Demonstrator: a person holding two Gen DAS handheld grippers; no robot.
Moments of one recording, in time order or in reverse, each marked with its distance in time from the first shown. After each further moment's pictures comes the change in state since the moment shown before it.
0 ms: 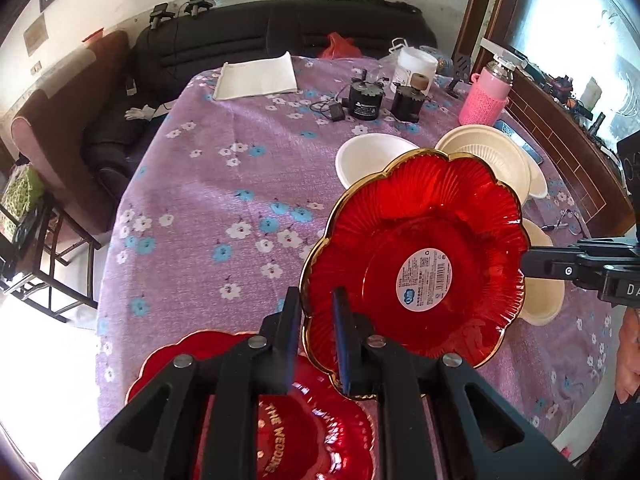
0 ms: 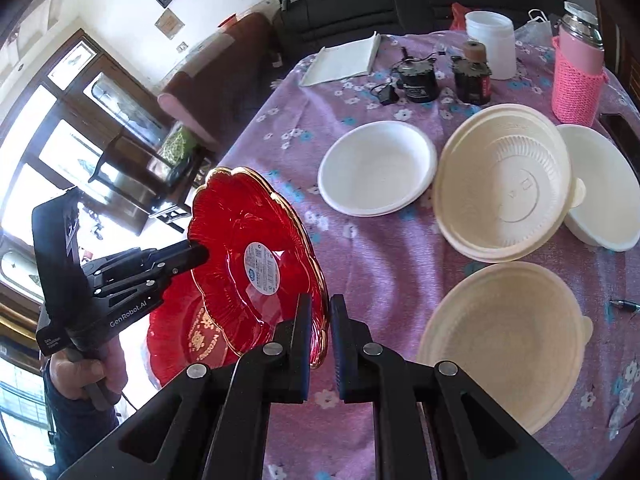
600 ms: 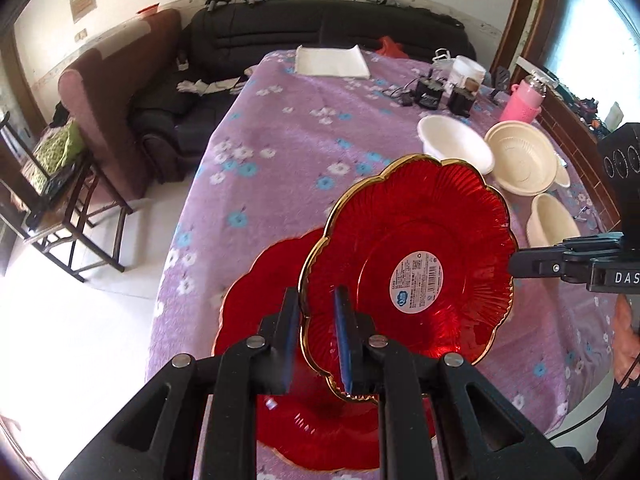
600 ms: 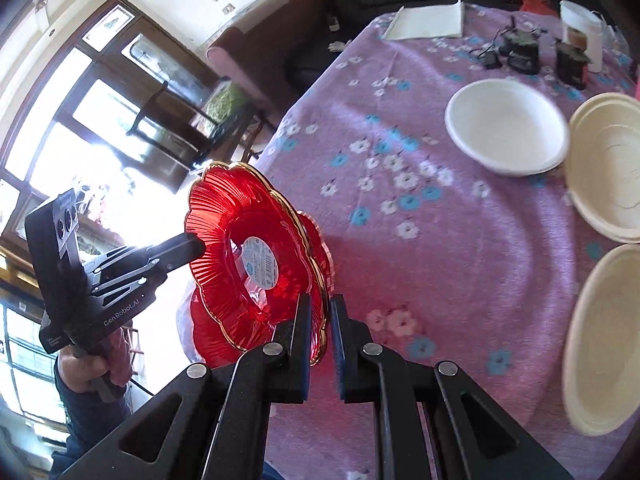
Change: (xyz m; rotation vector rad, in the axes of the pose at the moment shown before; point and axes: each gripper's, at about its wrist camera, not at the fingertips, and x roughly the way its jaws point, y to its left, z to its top) left arm -0.046 0.089 -0.091 -0.118 0.005 0.078; right arm 0.068 0.081 -0.025 -0.096 0.123 0.140
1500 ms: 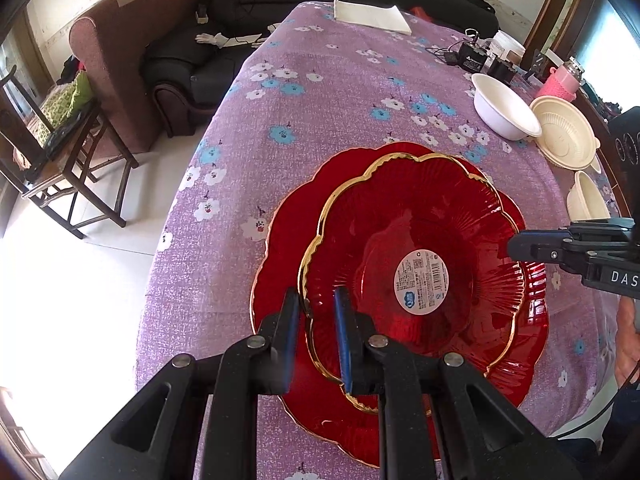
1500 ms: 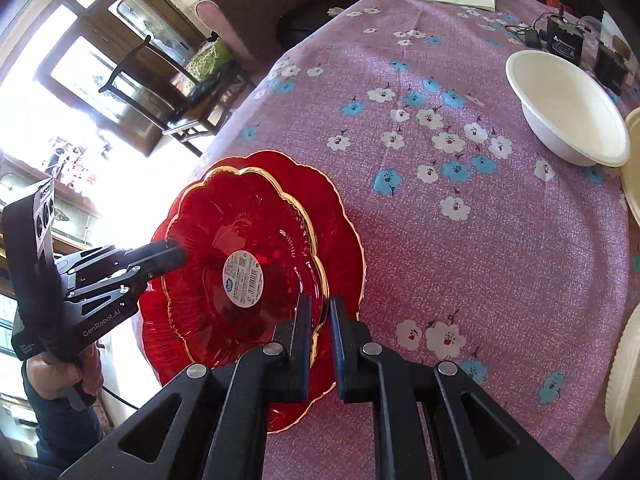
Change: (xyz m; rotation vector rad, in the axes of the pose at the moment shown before) left arm 0.048 0.043 -0.036 -0.079 0.106 0.000; right arm 0.084 0.025 -0.002 -0.071 0.101 -0.130
